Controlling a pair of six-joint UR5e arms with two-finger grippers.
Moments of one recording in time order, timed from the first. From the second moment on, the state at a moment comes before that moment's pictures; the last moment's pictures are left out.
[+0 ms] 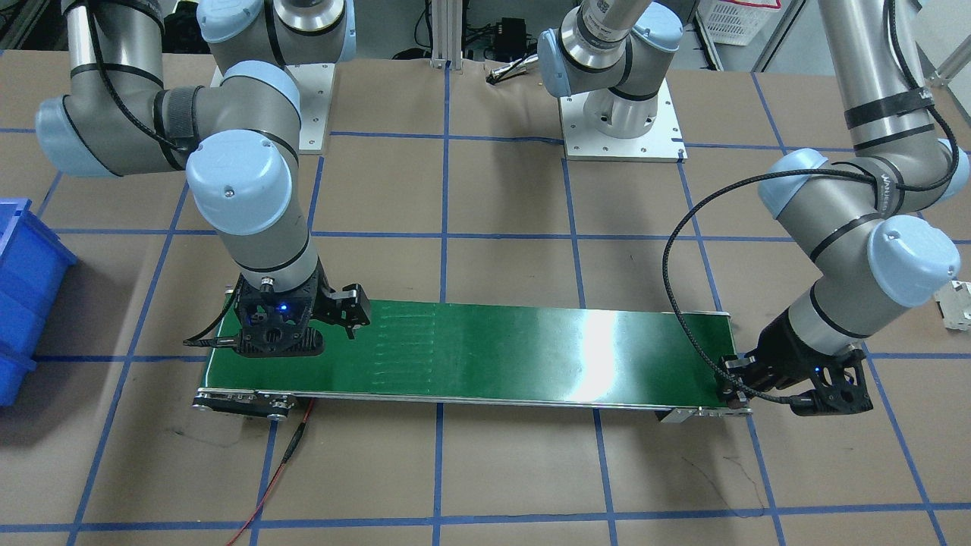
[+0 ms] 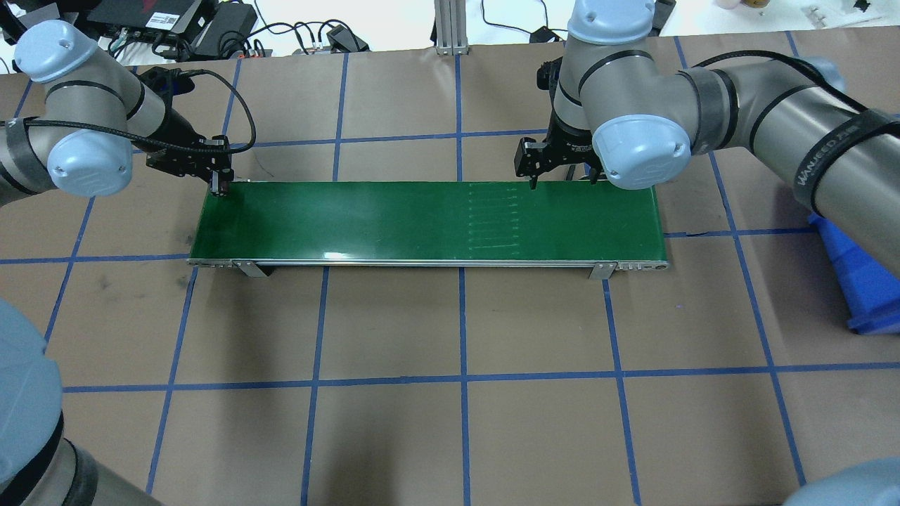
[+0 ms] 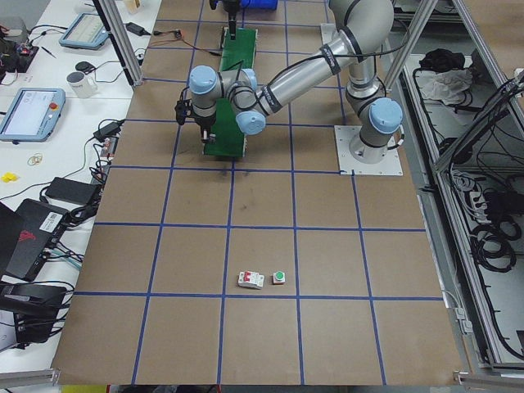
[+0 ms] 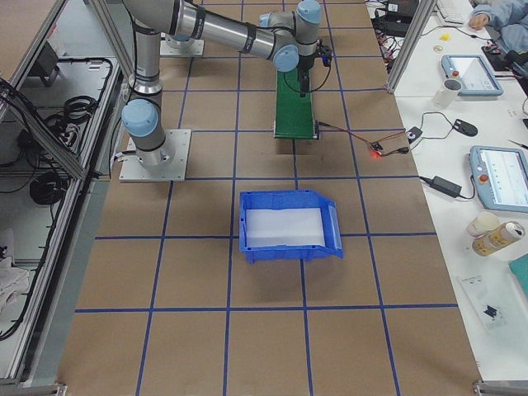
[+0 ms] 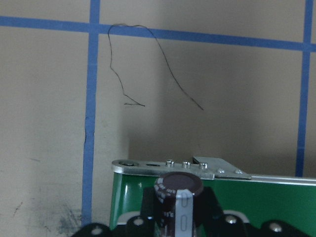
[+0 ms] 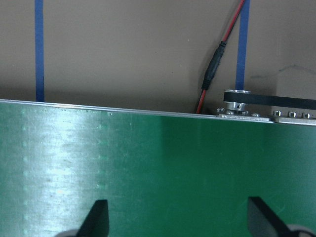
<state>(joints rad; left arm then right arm) -1.26 -1.97 -1.69 -0.97 1.43 0.24 1.70 -1.26 1.67 -2.02 -1.58 0.09</state>
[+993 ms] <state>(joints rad) -1.30 -1.80 -1.68 -1.28 1.45 0.02 1.70 -1.23 1.67 -2.03 -1.58 0.08</state>
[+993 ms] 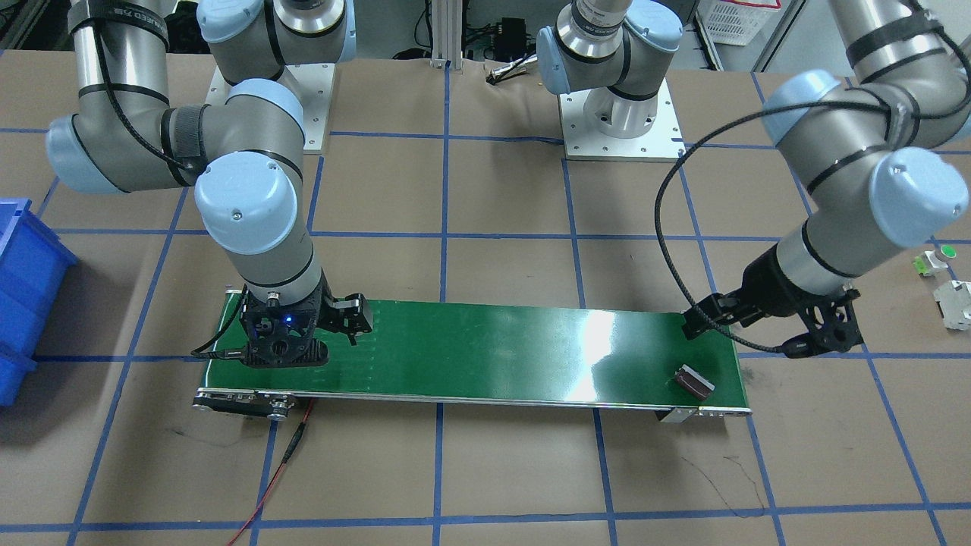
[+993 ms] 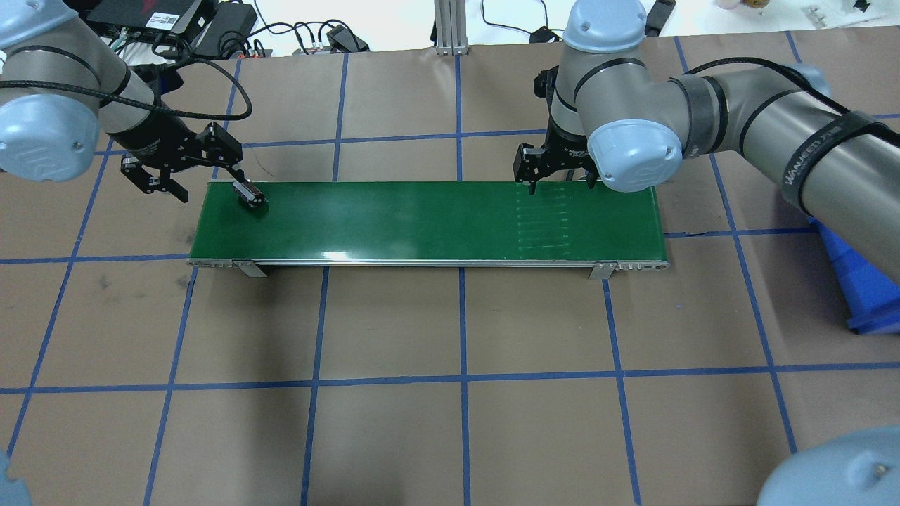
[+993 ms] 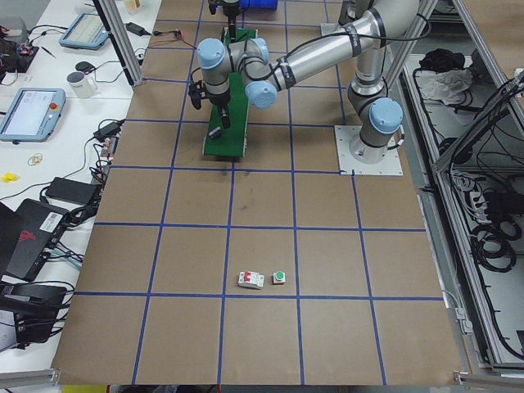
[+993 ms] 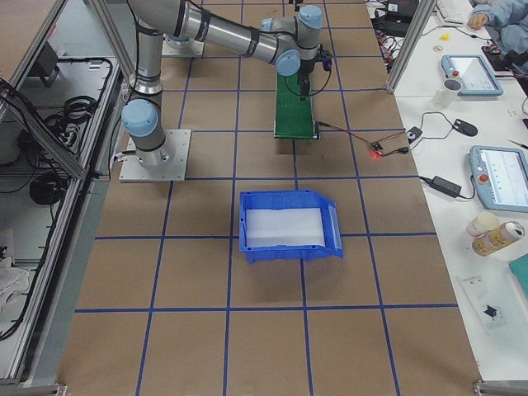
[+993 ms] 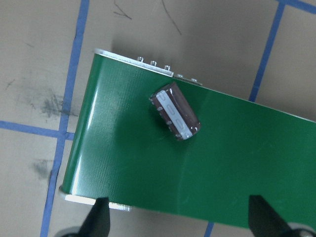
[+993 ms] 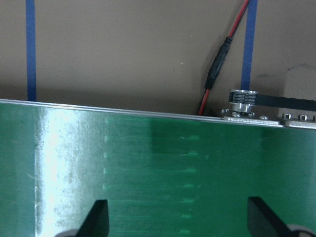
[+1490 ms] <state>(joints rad) -1.31 -1.65 -1.68 -1.40 1.48 0.00 1.70 -1.23 1.67 -2.03 -1.58 0.08</state>
